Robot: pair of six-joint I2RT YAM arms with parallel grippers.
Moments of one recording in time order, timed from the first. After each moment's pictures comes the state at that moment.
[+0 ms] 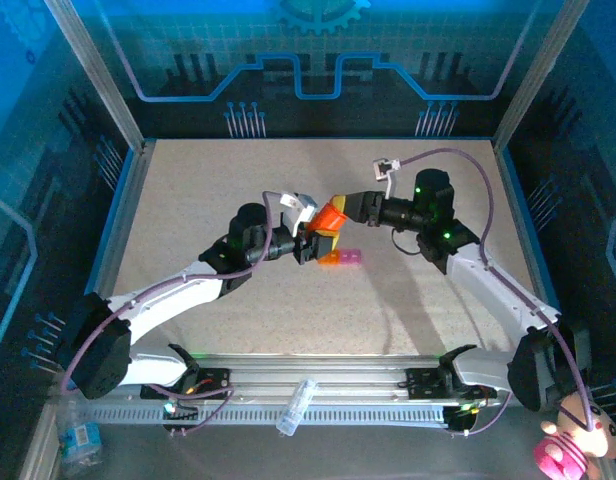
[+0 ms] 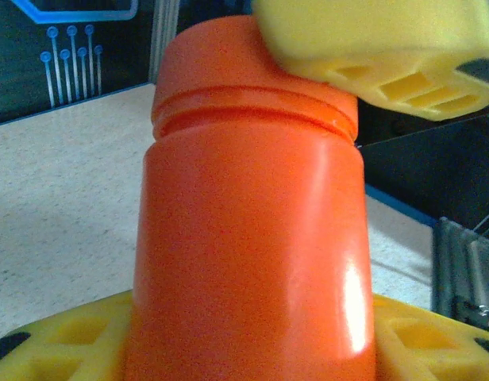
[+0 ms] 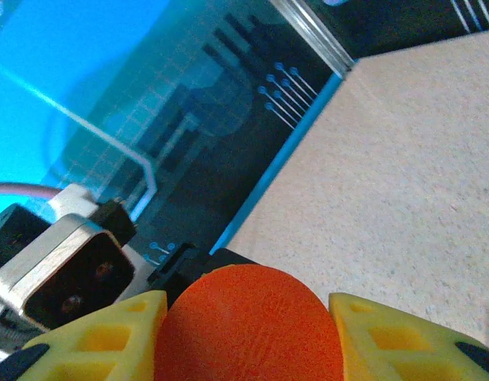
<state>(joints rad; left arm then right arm) -0.65 1.31 0.80 0.32 0.42 -0.20 0.36 1.24 0.93 0.12 -0.78 0.66</state>
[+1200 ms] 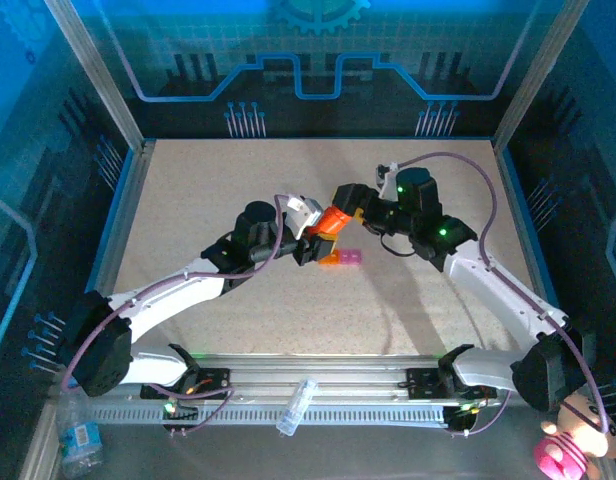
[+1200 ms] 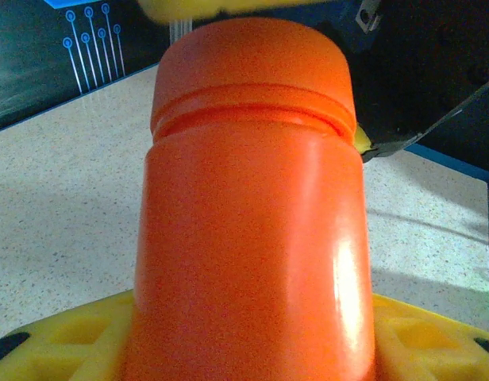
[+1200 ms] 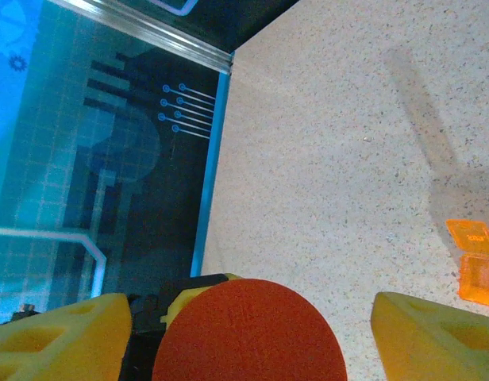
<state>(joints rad) -0.66 1.33 0.84 0.19 0.34 -0.03 0.48 1.24 1.06 -0.26 -0.39 0.94</state>
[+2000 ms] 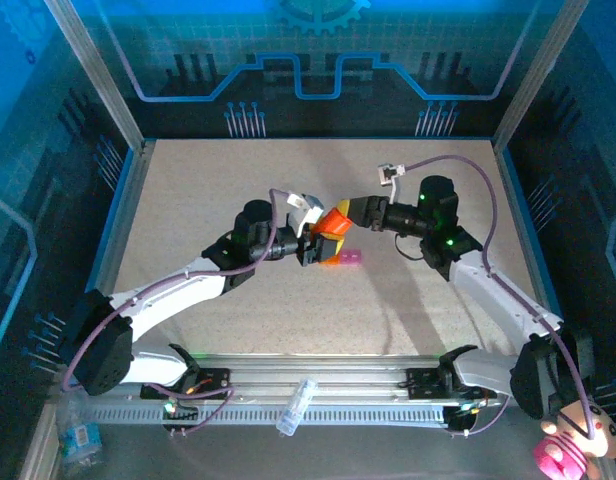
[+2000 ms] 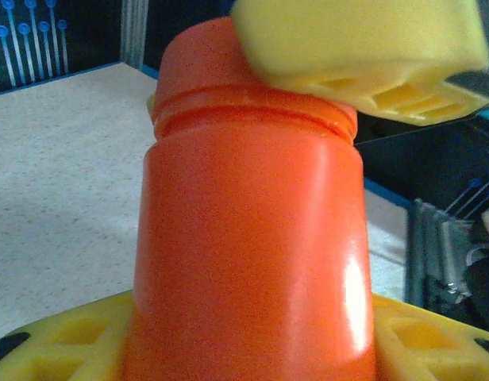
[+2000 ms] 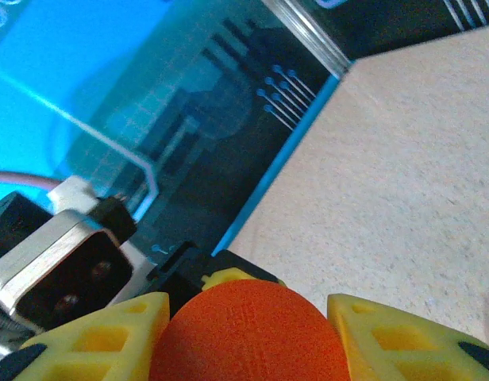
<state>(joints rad) -0.66 1.34 0.85 0.26 0.48 -0.21 0.34 1.20 0.87 0.16 -0.78 0.68</state>
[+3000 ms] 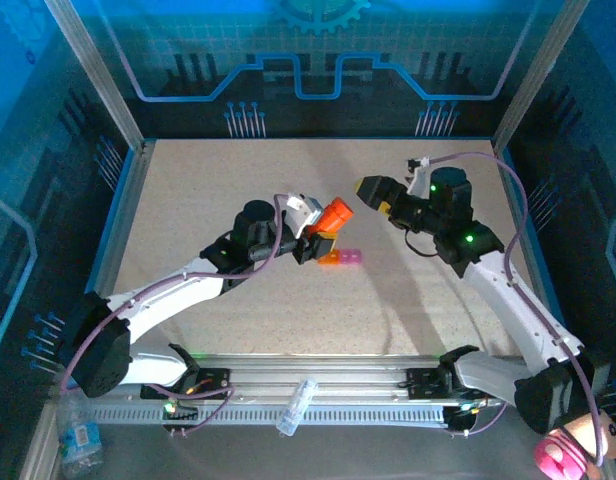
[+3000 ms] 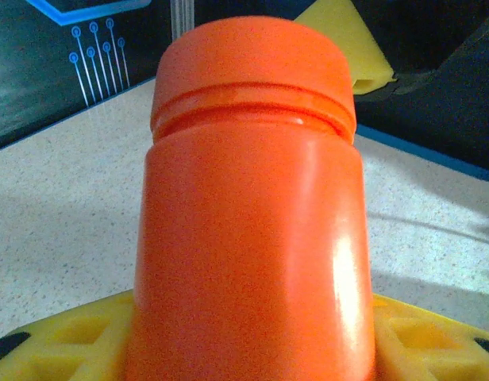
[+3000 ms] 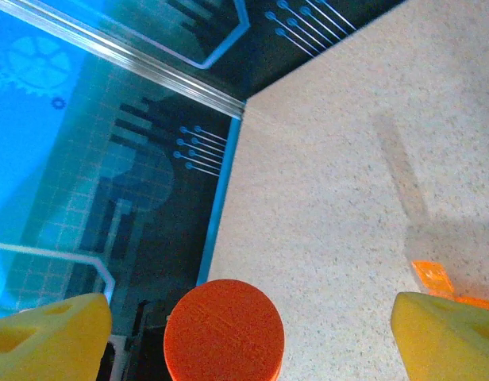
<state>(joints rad) -0.66 1.33 0.85 0.18 0.33 0.00 0.33 1.13 1.03 -0.27 -0.46 0.88</state>
